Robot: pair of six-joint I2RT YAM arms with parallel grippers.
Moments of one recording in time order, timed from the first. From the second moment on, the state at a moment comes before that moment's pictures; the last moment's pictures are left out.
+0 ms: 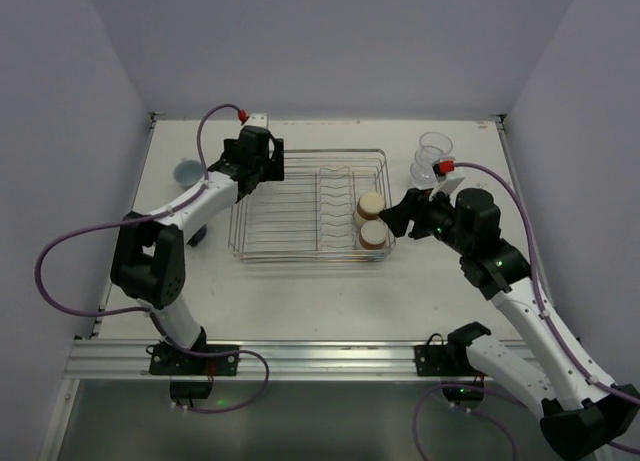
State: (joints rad) left arm -0.39 1.69 1.27 -0.25 -0.36 -0.26; right arm 0.41 0.82 0.84 -0.35 -0.19 0.39
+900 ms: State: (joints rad) left arm -0.38 1.64 1.10 -0.07 -0.19 -0.29; right arm 0.42 0.84 0.80 -0.20 -0.29 0.50
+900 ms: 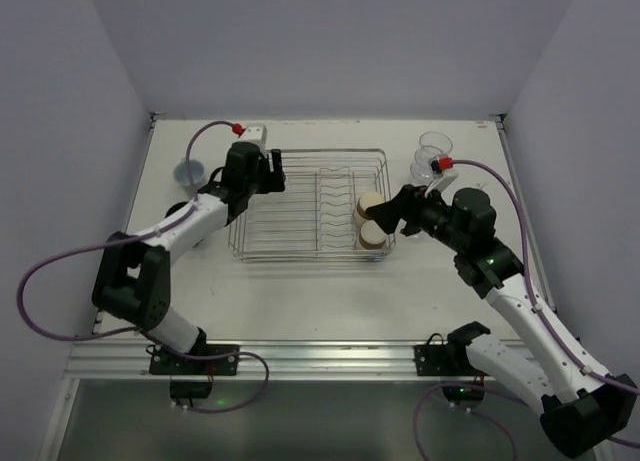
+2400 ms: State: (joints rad) left arm -0.59 1.10 0.68 0.66 0.36 -0.94; right arm 0.55 1.10 0.77 0.55 -0.68 0.92
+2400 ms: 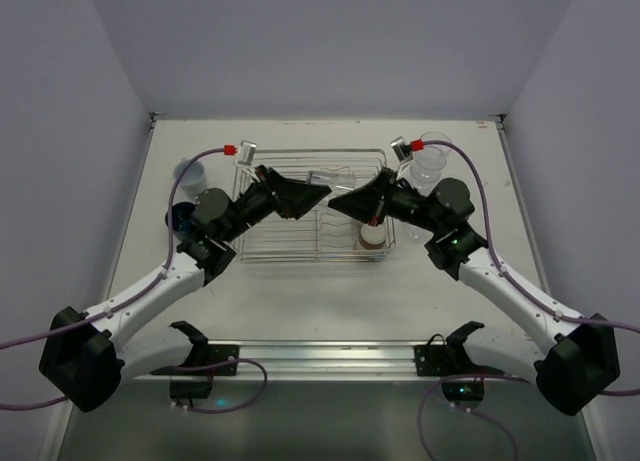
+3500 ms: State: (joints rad) left arm -0.60 0.57 0.72 -0.31 -0.04 -0.18; right arm 0.33 1.46 1.42 -0.95 0.23 0.29
